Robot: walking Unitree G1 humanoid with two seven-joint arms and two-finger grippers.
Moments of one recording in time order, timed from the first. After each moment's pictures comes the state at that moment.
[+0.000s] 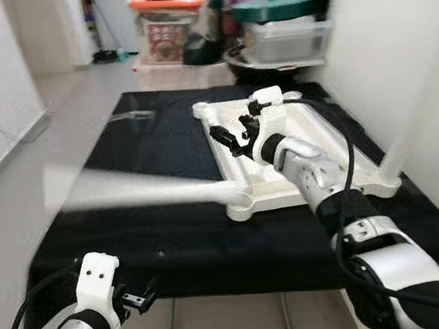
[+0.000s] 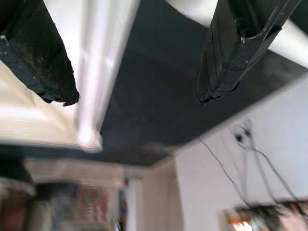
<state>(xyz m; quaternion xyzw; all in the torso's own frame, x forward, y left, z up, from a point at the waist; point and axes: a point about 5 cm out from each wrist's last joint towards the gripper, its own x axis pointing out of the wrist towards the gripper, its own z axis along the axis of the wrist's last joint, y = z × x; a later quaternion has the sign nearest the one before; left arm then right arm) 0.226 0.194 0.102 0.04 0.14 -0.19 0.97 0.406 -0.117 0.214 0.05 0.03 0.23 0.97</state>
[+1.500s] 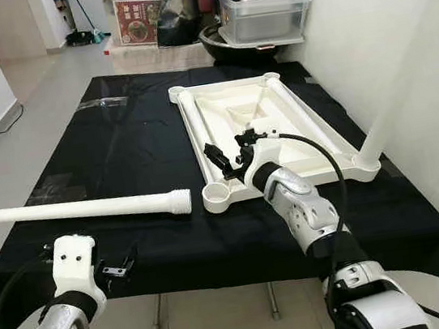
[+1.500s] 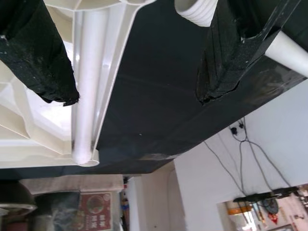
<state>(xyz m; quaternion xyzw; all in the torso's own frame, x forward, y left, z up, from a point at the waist) 0.240 0.214 0.131 0.04 0.03 -0.07 1.00 0.377 -0.084 0.187 0.08 -0.01 0.25 0.96</state>
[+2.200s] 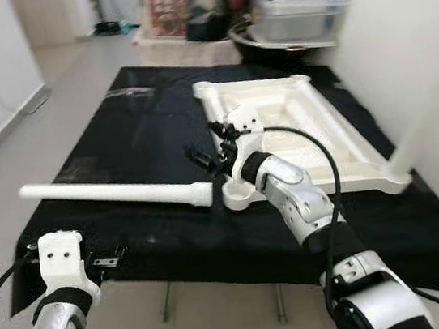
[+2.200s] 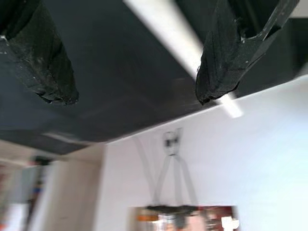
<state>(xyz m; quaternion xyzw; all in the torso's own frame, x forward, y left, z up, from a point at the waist) 0.236 0.219 0.144 0.02 -0.01 -0.01 1.00 0.370 -0.062 0.202 0.01 -0.05 0.35 0.94</state>
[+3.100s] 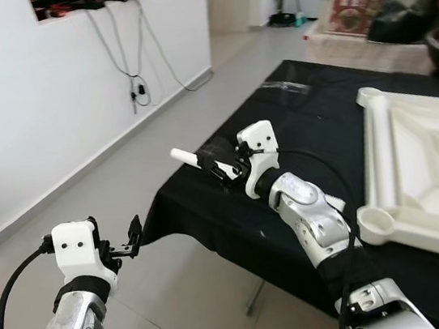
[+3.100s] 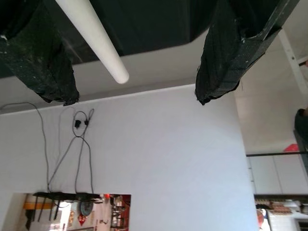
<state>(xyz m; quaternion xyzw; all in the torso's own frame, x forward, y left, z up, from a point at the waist) 0.249 0.193 0.158 -0.02 -0.05 -0.03 1.00 0.356 -0.085 0.194 -0.01 -0.07 0.29 0.96</state>
